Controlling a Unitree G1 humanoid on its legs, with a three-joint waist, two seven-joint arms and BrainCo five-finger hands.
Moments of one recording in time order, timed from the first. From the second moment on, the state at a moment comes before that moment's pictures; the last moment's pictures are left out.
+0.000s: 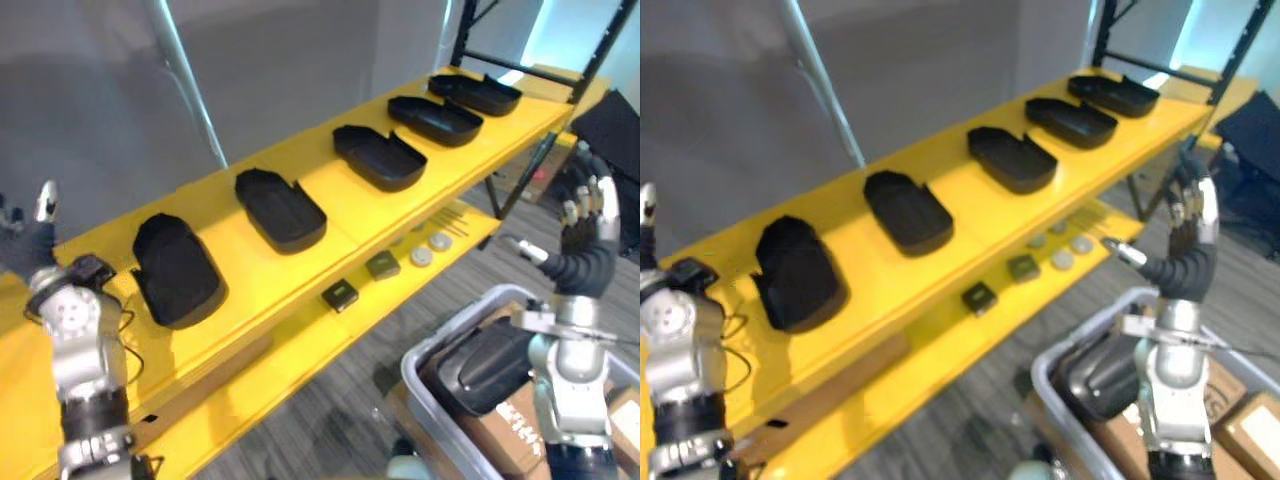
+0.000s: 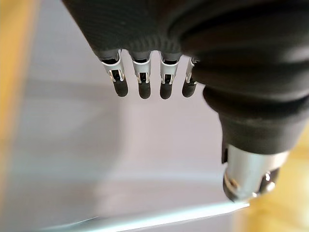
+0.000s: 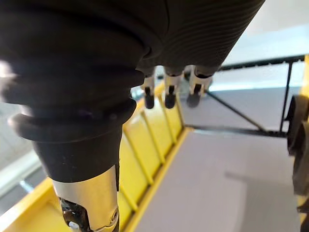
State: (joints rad) left arm -0.12 0.30 0.47 -0.16 -0.23 -0.18 0.59; right arm 0.04 -0.34 -0.22 -0.22 0.15 -0.43 -0.20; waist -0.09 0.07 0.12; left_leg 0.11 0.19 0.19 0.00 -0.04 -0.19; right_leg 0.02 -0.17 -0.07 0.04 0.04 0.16
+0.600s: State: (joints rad) left arm 0.16 0.13 0.44 -0.60 0.05 -0.48 0.65; right arm 0.14 -0.19 -0.30 -0.30 0.15 -0.43 -0.24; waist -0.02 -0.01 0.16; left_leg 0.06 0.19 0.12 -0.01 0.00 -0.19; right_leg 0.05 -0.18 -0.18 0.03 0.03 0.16
